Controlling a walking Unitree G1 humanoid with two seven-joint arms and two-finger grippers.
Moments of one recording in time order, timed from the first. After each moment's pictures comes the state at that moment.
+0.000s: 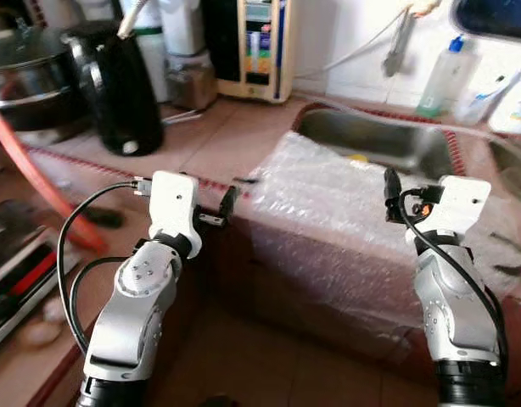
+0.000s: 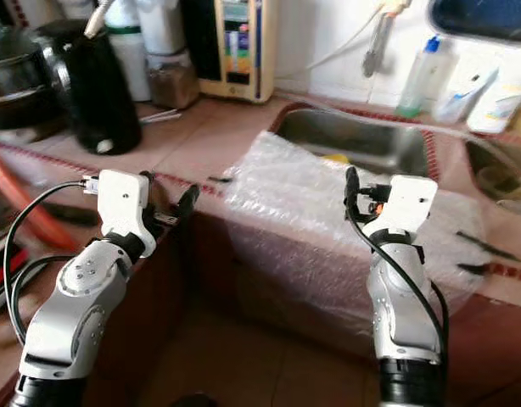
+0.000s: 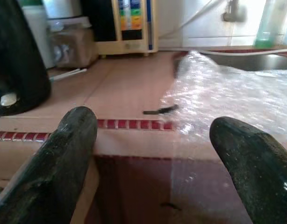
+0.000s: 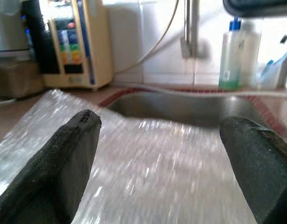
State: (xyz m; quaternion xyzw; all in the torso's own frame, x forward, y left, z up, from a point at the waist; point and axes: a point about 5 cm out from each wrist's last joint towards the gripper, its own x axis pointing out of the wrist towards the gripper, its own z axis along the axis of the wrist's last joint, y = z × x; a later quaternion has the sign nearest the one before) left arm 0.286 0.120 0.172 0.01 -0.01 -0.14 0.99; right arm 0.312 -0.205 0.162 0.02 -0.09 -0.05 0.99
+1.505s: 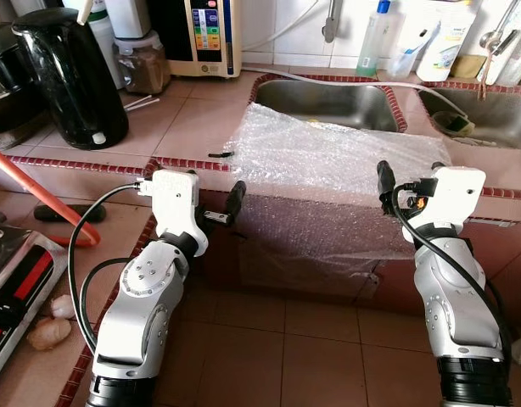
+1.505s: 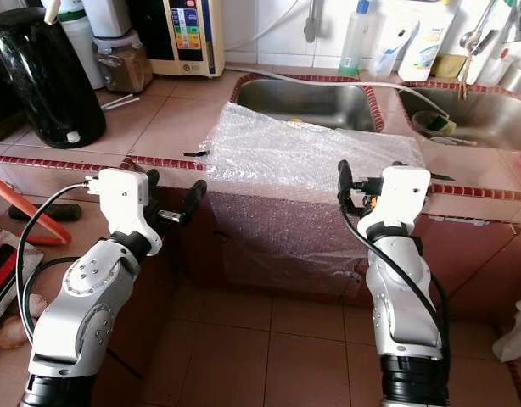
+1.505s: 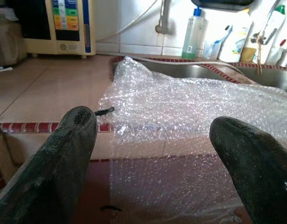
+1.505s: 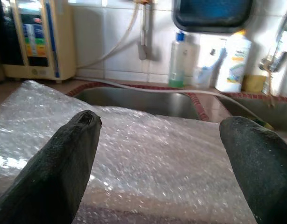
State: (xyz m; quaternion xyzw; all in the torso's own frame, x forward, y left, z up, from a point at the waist) left arm 0.288 0.116 0.175 -0.04 -0.03 -0.17 0.98; right arm 0.311 -0.199 0.172 -0.01 -0.10 -0.02 1.00
